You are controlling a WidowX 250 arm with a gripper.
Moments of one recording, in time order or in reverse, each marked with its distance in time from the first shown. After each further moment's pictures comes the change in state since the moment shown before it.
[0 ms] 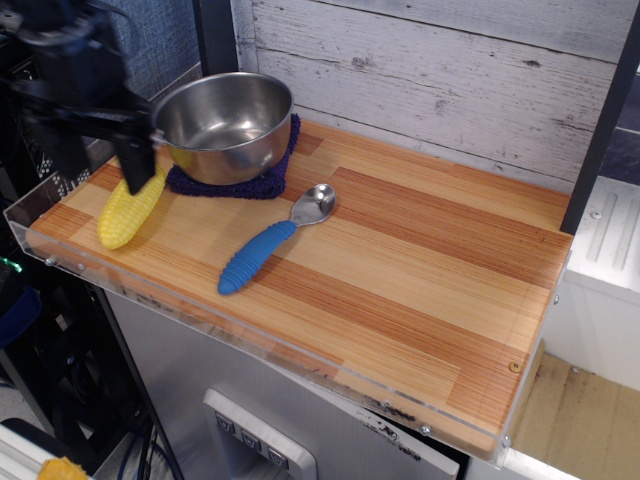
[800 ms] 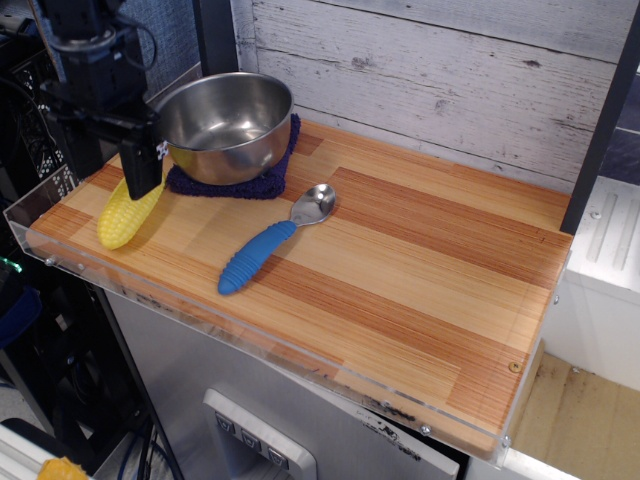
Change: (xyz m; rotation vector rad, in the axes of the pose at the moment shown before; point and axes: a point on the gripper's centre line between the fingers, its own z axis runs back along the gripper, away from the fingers) arm 0.008 0.015 -0.018 0.031 0.064 -0.110
